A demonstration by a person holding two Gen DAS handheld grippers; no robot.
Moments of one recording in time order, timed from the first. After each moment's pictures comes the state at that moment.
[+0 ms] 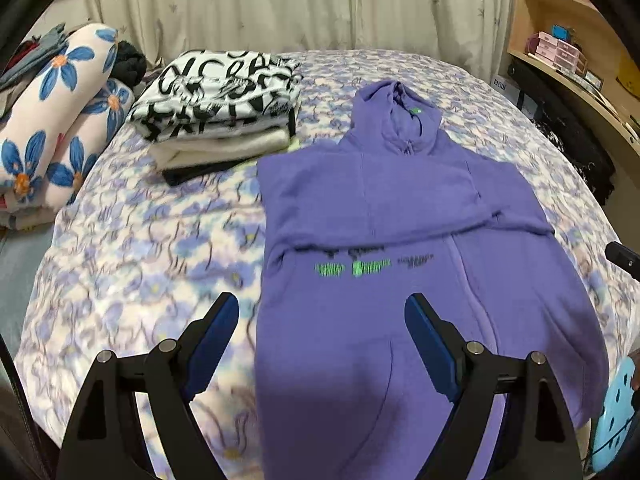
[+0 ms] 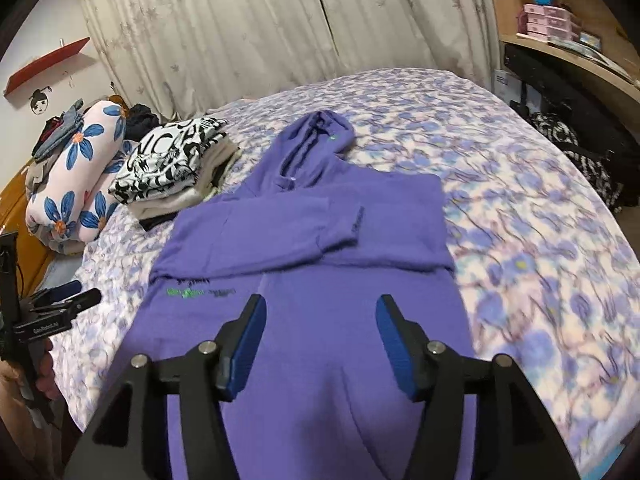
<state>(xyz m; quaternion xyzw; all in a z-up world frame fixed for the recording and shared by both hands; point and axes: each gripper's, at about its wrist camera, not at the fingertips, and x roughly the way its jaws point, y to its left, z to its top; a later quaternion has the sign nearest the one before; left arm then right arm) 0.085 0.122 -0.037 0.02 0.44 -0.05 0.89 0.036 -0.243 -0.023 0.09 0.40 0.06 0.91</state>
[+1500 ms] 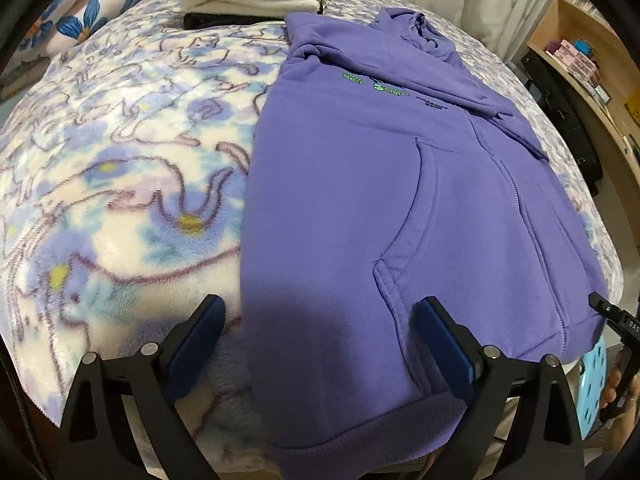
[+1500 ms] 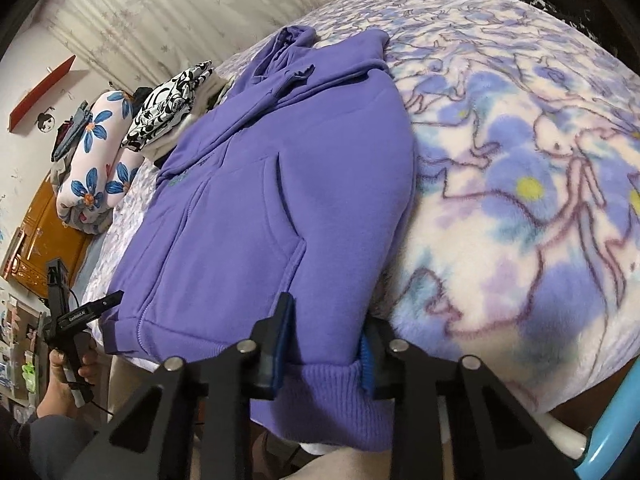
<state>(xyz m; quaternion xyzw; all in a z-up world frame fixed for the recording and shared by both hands) -0.028 0.160 -0.160 -0.09 0.53 -0.07 0.84 -0.087 -0.309 -0.138 0.19 0.48 0.12 0.85</state>
